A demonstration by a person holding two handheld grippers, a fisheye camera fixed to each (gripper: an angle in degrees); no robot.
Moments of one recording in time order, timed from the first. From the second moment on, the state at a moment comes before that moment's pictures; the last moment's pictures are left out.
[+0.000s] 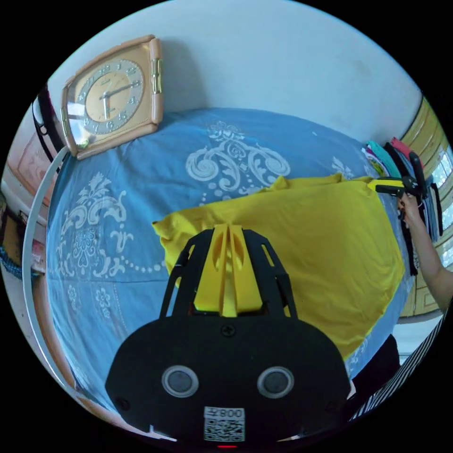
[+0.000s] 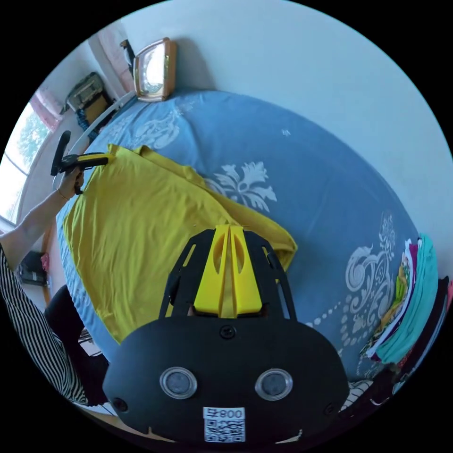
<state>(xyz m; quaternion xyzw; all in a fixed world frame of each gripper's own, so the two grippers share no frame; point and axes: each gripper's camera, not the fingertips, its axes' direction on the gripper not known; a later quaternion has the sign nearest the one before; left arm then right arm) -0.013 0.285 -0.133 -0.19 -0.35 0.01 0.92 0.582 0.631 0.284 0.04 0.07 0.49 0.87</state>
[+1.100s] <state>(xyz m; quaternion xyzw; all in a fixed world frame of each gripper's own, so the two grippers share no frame) 0.034 0.346 -0.401 -0.14 -0.29 -0.14 0.94 0.399 0.982 0.303 0.26 -0.12 0.67 0.68</state>
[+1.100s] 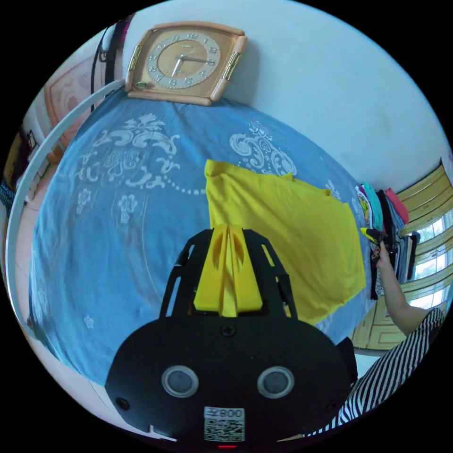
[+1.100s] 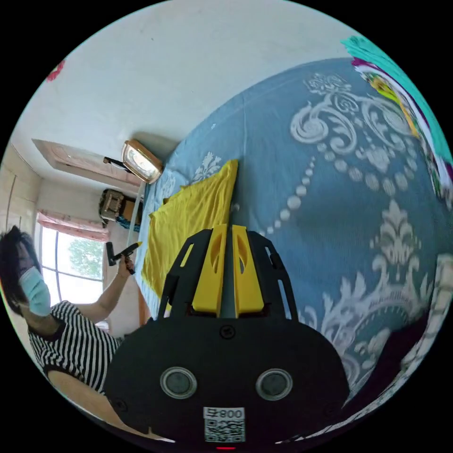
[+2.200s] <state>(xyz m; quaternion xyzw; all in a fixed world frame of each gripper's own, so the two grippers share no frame) 0.210 0.491 -0.449 -0.18 -0.13 -0.27 0.94 0.129 1.048 0.347 0.29 -0.24 0.68 0.63</state>
